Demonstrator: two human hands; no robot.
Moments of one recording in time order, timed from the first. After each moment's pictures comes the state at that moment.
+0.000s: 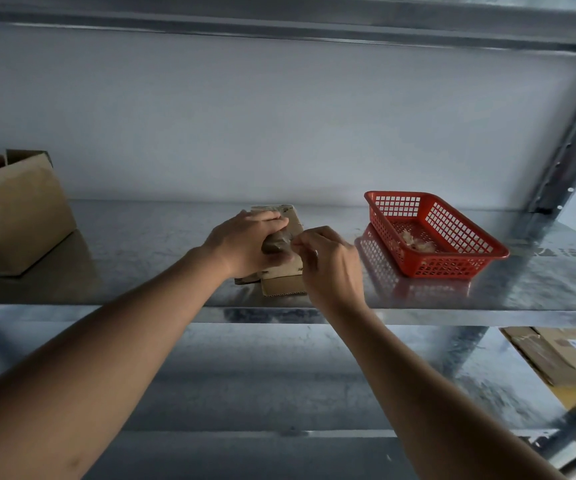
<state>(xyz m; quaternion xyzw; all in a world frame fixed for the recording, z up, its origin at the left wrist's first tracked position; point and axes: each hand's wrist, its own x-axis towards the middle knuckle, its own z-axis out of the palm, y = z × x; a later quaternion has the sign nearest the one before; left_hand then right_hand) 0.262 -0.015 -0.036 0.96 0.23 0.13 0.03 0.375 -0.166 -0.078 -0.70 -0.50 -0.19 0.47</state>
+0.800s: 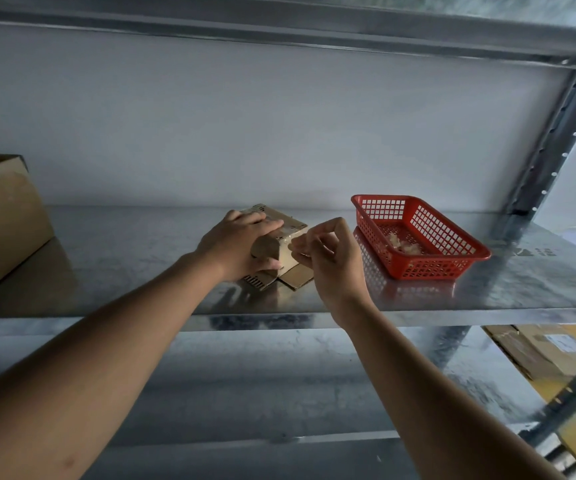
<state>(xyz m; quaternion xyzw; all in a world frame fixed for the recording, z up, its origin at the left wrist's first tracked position) 0.270 -0.014 -0.037 0.96 0.22 0.14 0.02 0.373 -0.181 -0.056 -0.56 -0.35 0.14 0.73</state>
